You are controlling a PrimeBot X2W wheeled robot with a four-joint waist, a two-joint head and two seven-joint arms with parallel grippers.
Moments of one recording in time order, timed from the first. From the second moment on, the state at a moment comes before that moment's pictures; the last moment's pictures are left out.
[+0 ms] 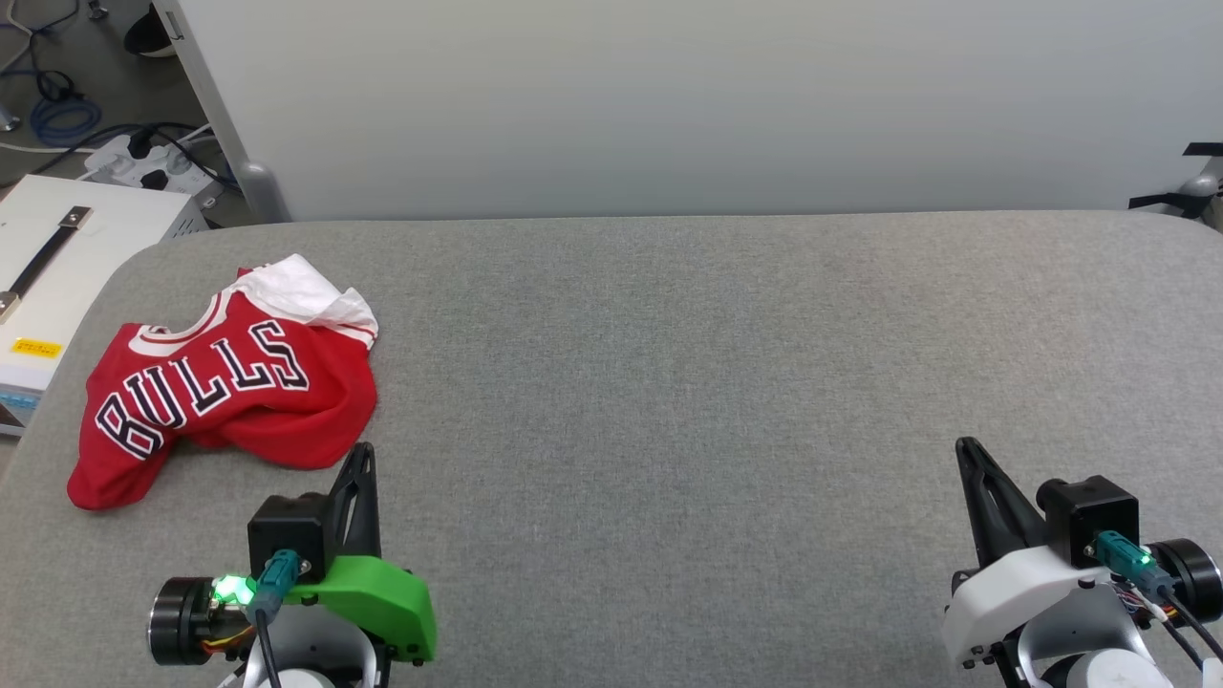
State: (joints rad) left arm 0.02 0.05 0.00 0.00 -0.01 0.00 0.00; right arm 0.01 -0.05 0.00 0.00 0.01 0.13 0.00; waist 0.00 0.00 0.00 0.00
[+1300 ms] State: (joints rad) left arm 0.02 0.05 0.00 0.02 -0.03 0.00 -0.02; right arm 0.01 -0.05 0.00 0.01 0.02 0.13 -0.02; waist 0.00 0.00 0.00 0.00
